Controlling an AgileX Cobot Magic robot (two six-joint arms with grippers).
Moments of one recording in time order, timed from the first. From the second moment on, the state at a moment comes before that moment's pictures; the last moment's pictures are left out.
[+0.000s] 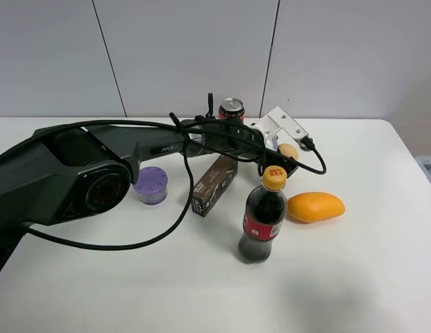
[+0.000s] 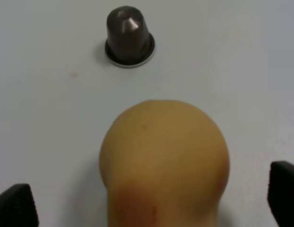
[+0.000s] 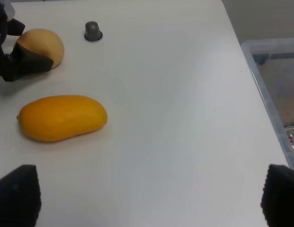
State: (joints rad) left arm -0.75 2.59 -2.00 -0.65 0.19 0.84; right arm 0.01 0.00 -0.50 -0.07 1.07 0.05
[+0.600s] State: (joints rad) left arm -0.75 2.37 -2.00 -0.68 0.37 0.72; right arm 0.01 0.00 -0.50 -0.07 1.07 0.05
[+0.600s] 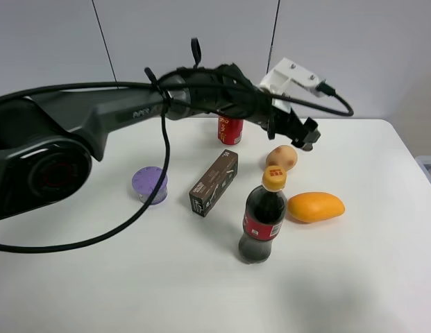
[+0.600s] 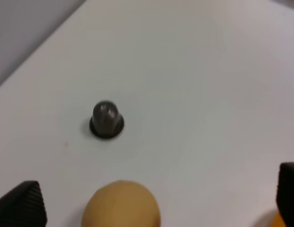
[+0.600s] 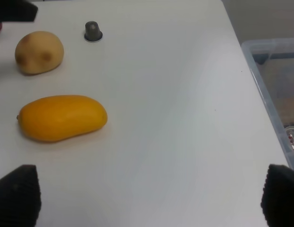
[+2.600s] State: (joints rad) left arm 0.12 1.53 -1.90 0.04 1.21 0.32; right arm 0.01 0.00 -0.50 -0.07 1.07 0.05
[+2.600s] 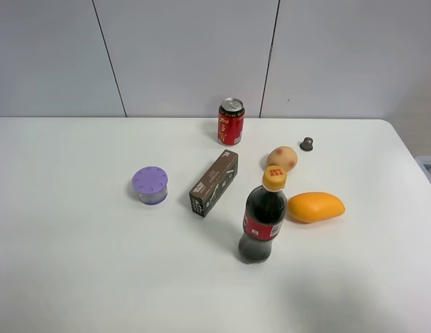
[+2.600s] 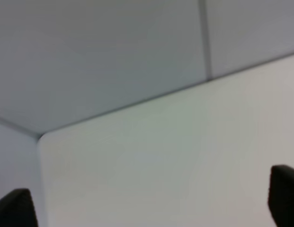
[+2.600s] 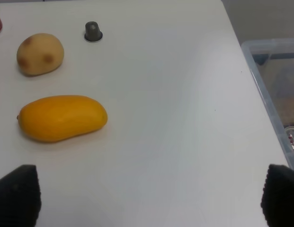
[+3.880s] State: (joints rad) left arm 0.14 0.03 -0.66 0.06 0.88 0.05; right arm 0.01 0.00 -0.50 -0.07 1.07 0.05
